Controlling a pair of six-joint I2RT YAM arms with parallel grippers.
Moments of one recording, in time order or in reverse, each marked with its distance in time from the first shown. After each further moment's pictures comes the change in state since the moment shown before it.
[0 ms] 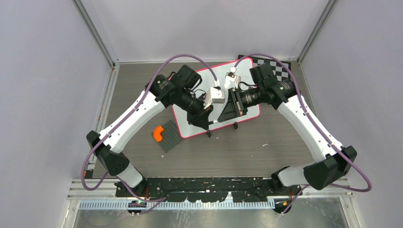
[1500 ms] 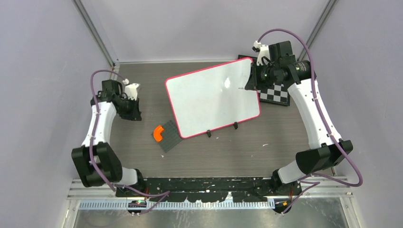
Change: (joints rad) left arm 0.980 -0.249 -0.657 0.313 -0.293 -0.092; right arm -0.202 0.142 0.336 -0.153 0.716 -0.150
